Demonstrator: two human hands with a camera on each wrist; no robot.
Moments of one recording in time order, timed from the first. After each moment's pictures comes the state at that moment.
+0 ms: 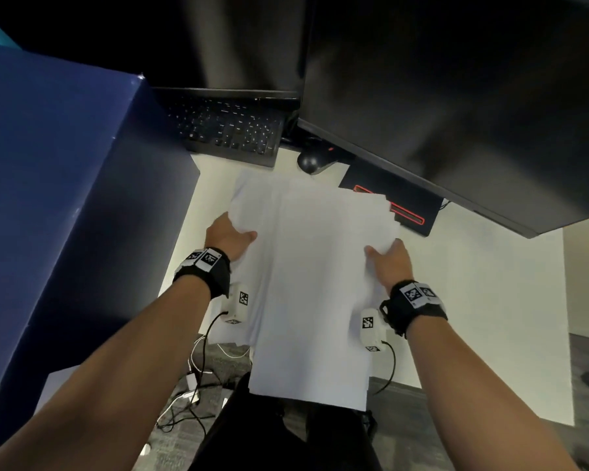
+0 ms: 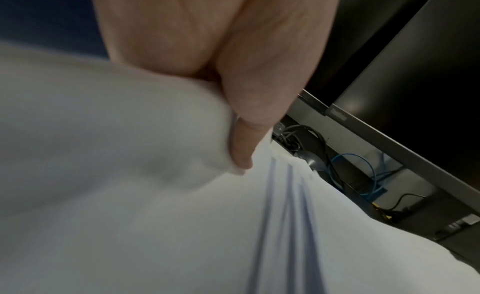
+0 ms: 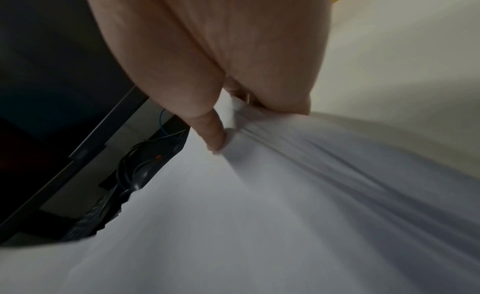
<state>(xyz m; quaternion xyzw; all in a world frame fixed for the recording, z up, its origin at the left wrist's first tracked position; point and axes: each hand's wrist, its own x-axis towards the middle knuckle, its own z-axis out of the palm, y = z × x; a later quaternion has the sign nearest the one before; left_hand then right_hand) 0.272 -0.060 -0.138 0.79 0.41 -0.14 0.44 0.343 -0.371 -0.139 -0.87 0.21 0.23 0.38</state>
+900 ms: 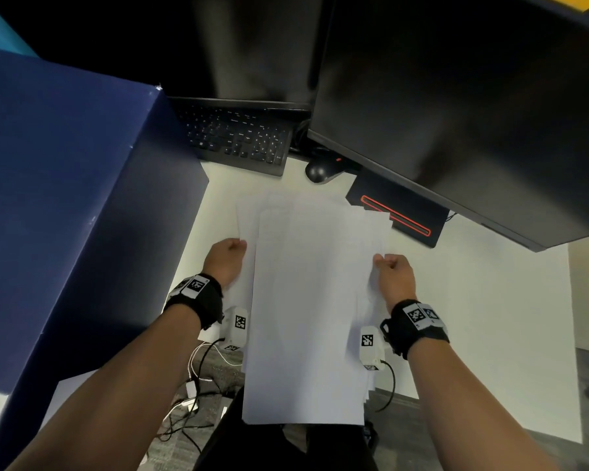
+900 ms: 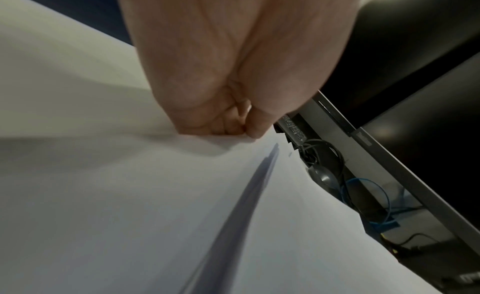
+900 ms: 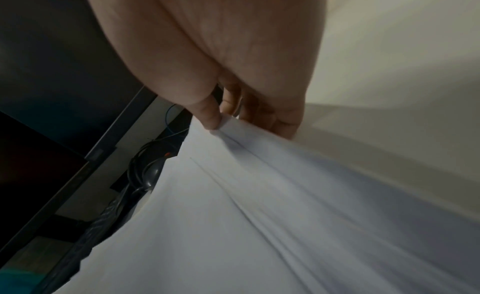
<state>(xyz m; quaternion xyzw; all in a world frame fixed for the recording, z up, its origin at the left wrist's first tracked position) 0.241 -0.054 -0.150 0.76 0.40 -0.11 0.50 0.329 -0.365 -0.152 -0.85 0.22 0.18 0.44</state>
